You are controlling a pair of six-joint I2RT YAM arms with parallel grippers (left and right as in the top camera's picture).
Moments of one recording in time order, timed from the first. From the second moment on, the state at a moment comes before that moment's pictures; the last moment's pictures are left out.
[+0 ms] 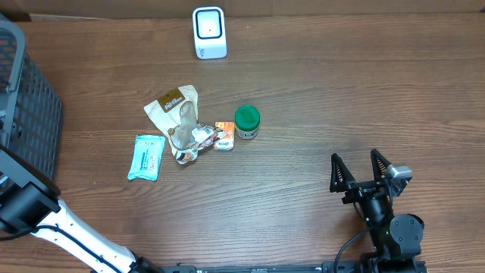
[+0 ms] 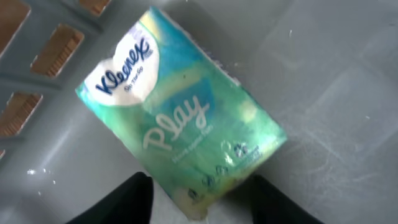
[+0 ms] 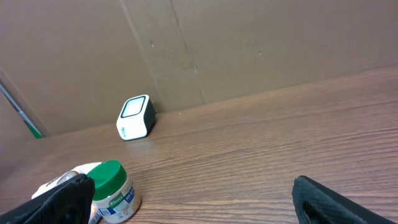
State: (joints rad) left arm 0.79 2.31 1.86 -0.65 -0.16 0.10; right arm 0.08 0.01 0.02 -0.02 -0.12 0.31
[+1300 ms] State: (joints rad) left arm 0.78 2.33 1.99 -0.67 -0.17 -0.21; right arm 0.08 0.01 0.02 -0.02 -0.12 0.31
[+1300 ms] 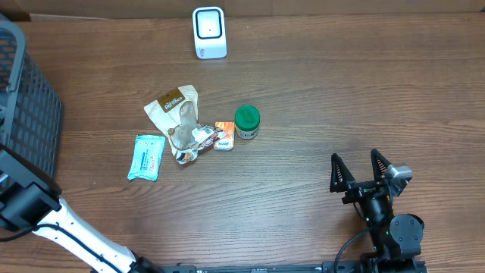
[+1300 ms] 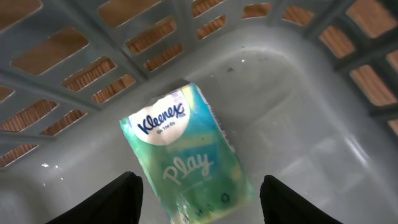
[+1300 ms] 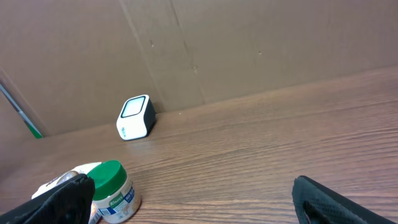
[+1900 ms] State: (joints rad) left arm 0.78 2.38 2.01 -0.67 -0.20 -0.23; right arm 0.08 0.01 0.02 -0.02 -0.12 0.31
